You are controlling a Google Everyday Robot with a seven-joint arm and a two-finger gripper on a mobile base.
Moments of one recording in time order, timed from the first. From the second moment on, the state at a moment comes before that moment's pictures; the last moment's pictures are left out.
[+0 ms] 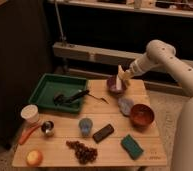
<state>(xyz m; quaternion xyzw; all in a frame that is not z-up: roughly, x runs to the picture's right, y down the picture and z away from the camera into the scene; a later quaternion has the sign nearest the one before) 0.181 -0.077 0.831 -0.27 -0.09 0.51 0.81</state>
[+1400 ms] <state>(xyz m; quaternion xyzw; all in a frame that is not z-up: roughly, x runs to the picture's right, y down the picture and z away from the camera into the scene) 0.174 -0.073 0.873 -0.27 -0.11 0.52 0.80</state>
